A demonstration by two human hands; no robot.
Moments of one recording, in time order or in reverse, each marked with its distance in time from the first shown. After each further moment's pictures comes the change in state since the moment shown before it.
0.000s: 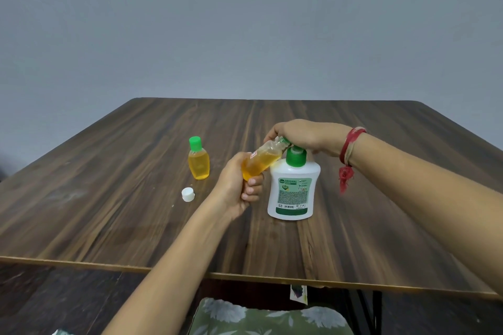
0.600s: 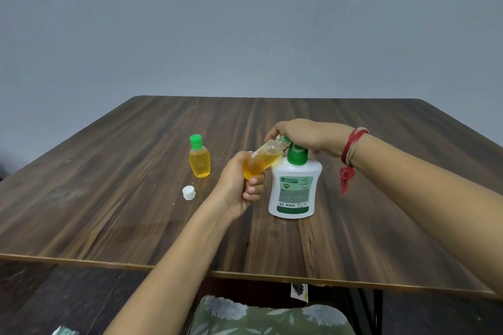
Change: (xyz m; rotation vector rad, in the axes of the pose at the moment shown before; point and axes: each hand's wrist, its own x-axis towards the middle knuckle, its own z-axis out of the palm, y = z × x) left_hand 0.000 -0.002 -0.001 0.004 -0.007 -0.002; right_hand 0.004 0.004 0.002 0.008 0.010 -0.015
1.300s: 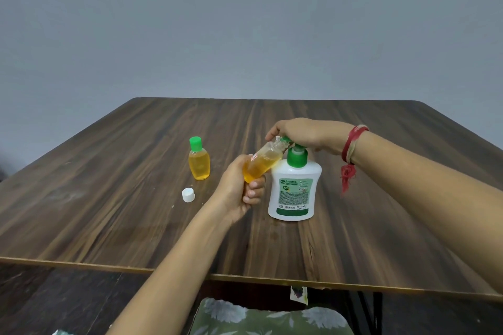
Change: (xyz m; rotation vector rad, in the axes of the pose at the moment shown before) left_hand 0.000 -0.002 -0.001 0.004 -0.018 0.004; right_hand 0.000 -0.002 -0.002 0.057 0.017 0.024
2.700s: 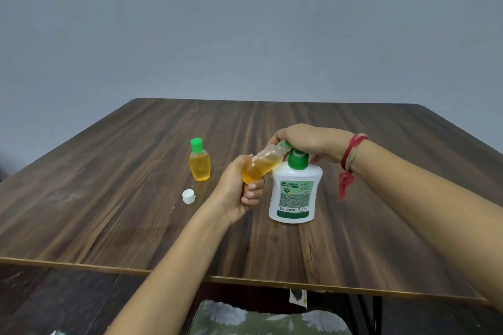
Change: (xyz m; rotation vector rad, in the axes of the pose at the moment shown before) left_hand 0.000 0.004 -0.002 -0.003 -0.028 -0.015; right_hand 0.005 0.006 0.003 -0.057 -0.073 0.090
